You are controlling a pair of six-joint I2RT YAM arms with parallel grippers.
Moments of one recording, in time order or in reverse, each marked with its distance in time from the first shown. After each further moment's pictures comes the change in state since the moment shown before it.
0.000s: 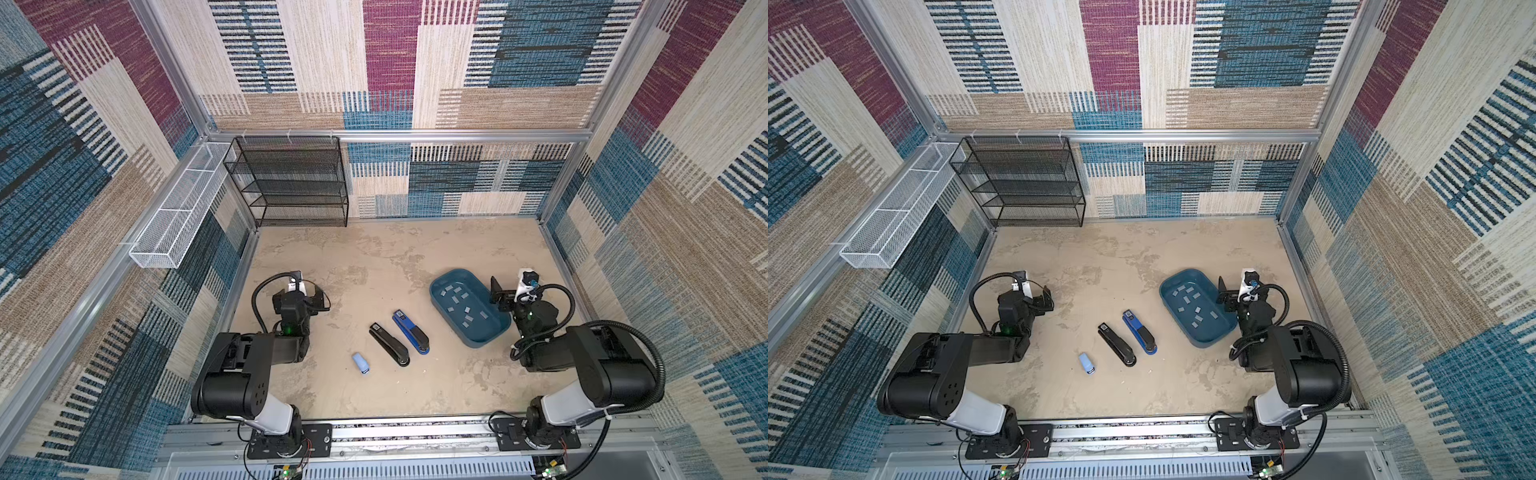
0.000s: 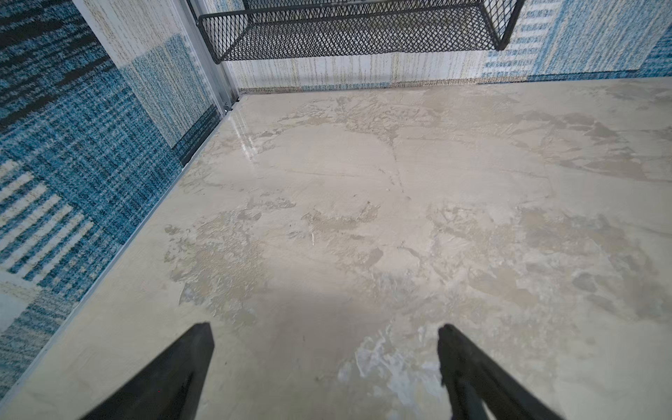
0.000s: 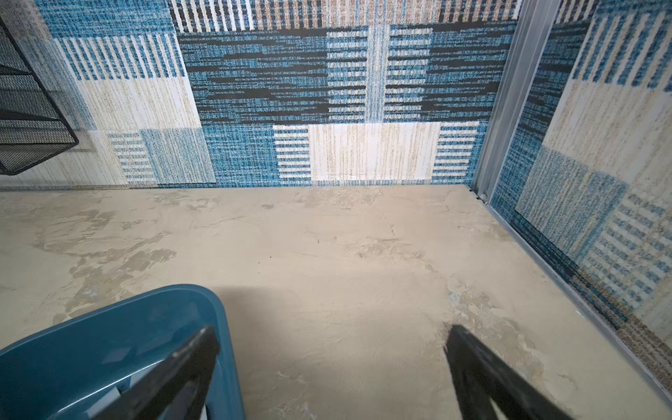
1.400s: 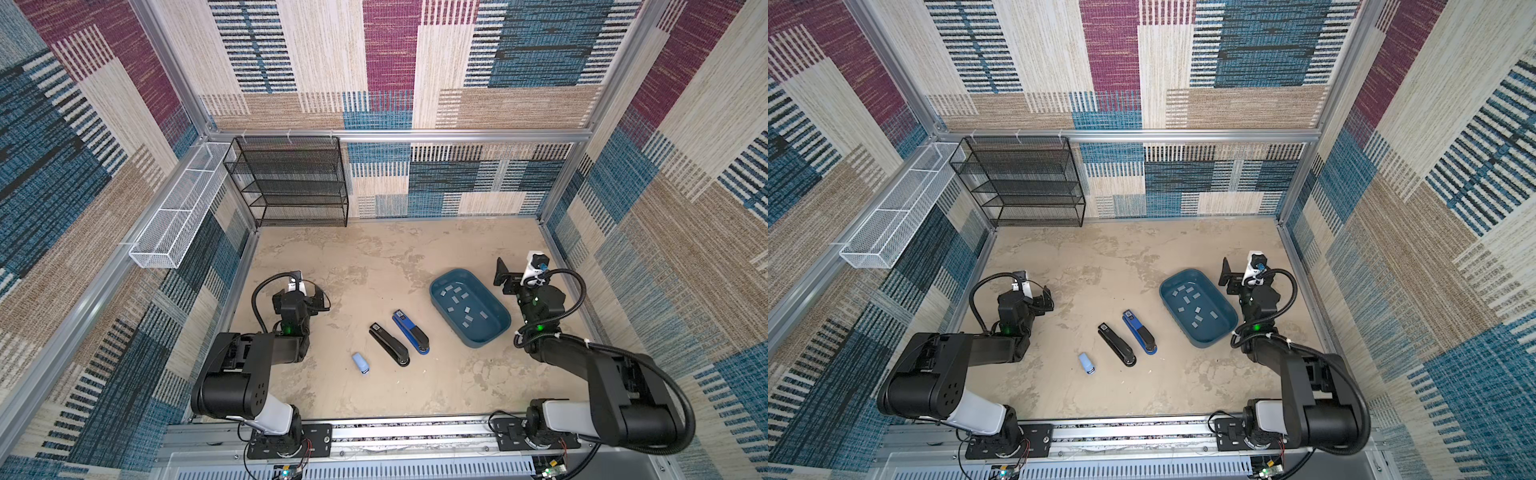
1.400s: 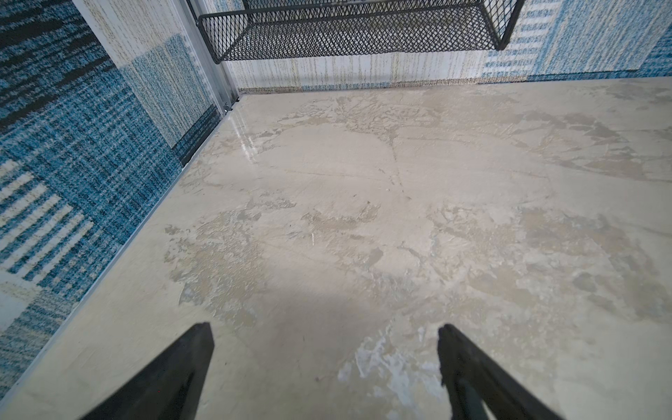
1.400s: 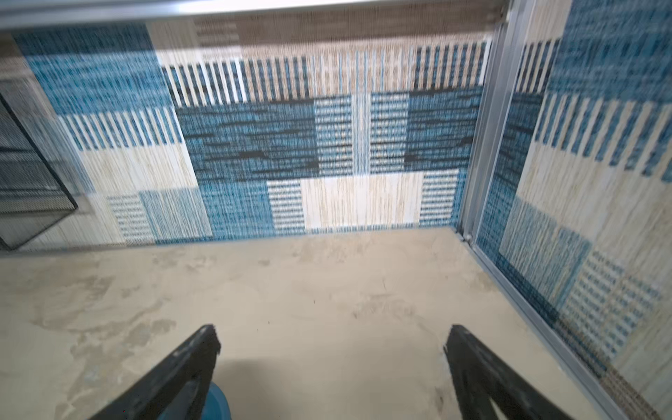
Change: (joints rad) left arm 0.000 0.000 0.001 -0.002 0.000 0.000; right arm 0.011 -0.268 0.140 -0.323 0.055 0.060
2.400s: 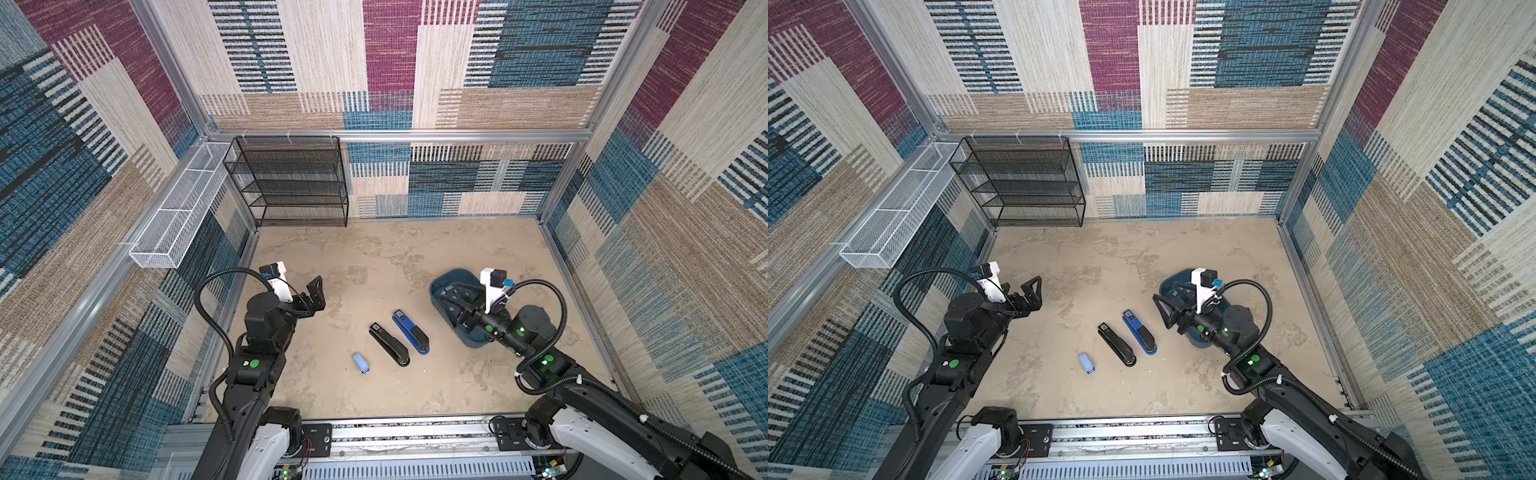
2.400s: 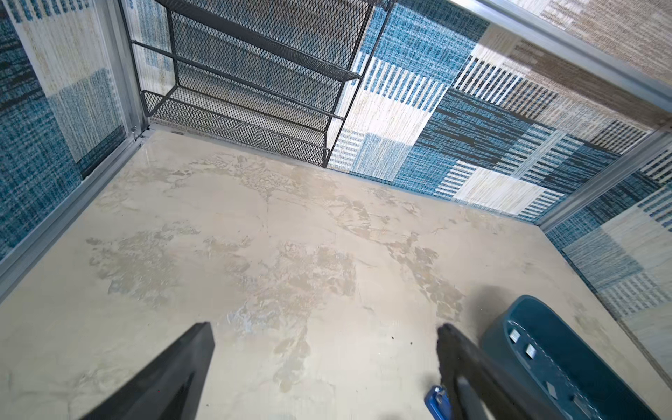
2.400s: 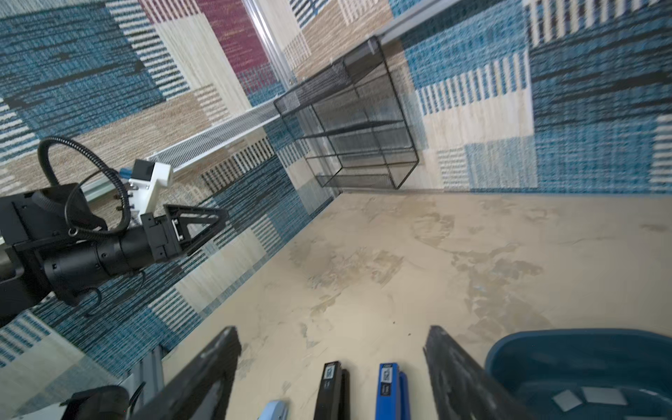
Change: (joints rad) left arm -0.057 -0.871 0.234 -1.006 0.294 -0.351; right arm 0.684 -0.457 0.066 -0.540 -0.190 0.345
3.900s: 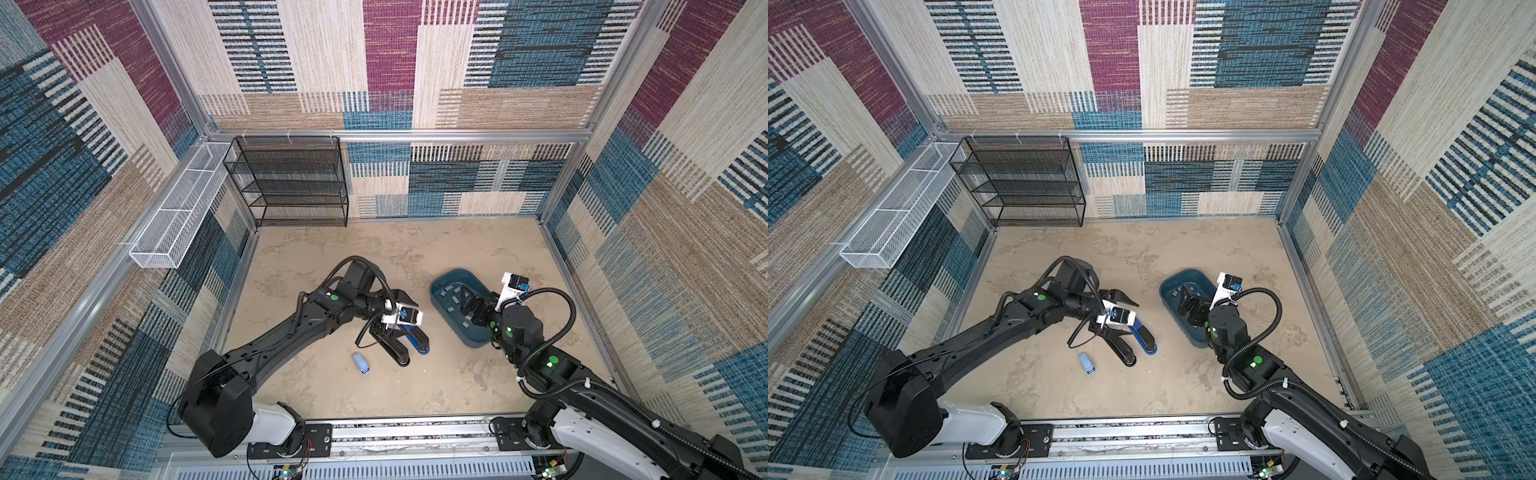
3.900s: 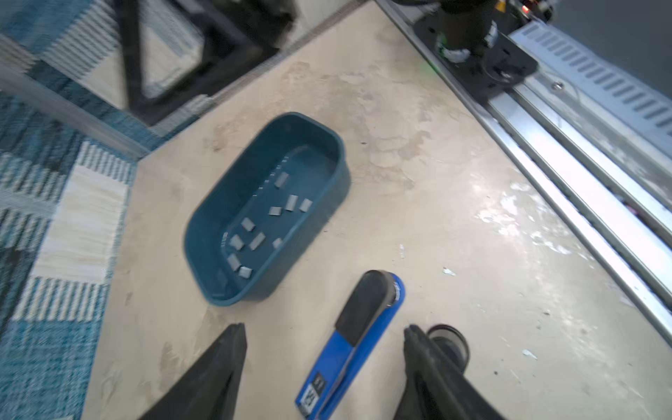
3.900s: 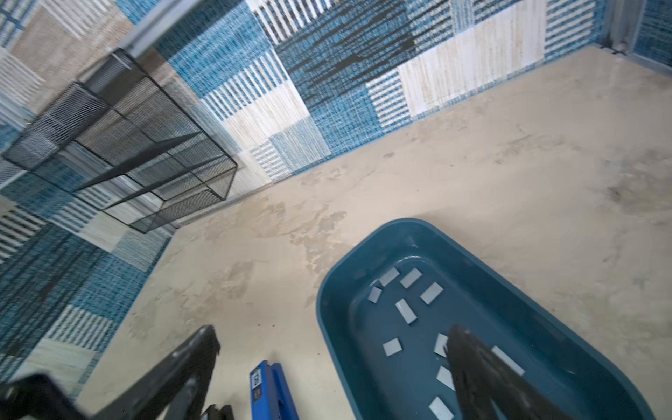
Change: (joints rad) left arm -0.543 0.741 0.403 -0.231 0.665 1.516; right arm -0.013 -0.010 0.061 -0.399 0.649 0.206
